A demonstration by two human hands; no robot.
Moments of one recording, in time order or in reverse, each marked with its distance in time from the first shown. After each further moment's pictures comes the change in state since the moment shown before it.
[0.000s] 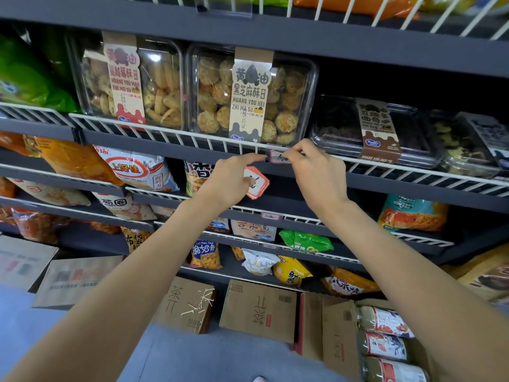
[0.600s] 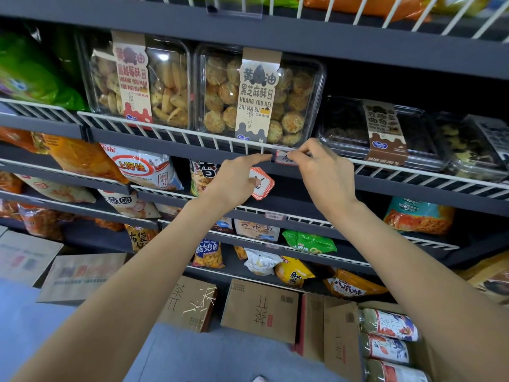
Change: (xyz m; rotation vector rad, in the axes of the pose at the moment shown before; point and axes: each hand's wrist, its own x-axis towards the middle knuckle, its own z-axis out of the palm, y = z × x) left_hand -0.003 0.002 -0.003 0.003 -0.011 0.001; right_hand 0.000 0.003 -0.001 -0.014 -0.044 0.004
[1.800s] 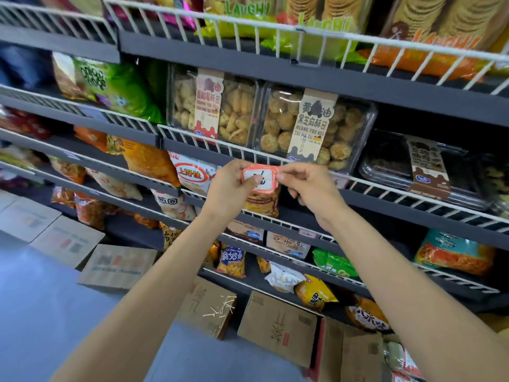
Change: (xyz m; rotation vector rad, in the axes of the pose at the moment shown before) left_hand -0.069 -0.033 -0.057 -0.561 0.404 -0.161; right_hand 0.036 -0.095 -0.052 1.393 -0.386 0.443
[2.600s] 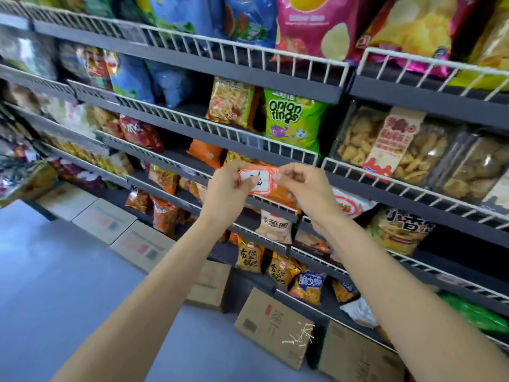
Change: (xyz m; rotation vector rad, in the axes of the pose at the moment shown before) left_hand 0.041 -0.122 -0.345 0.095 0.171 0.011; right_hand 0.067 -0.115 0.350 -0.020 -0.016 -0.113
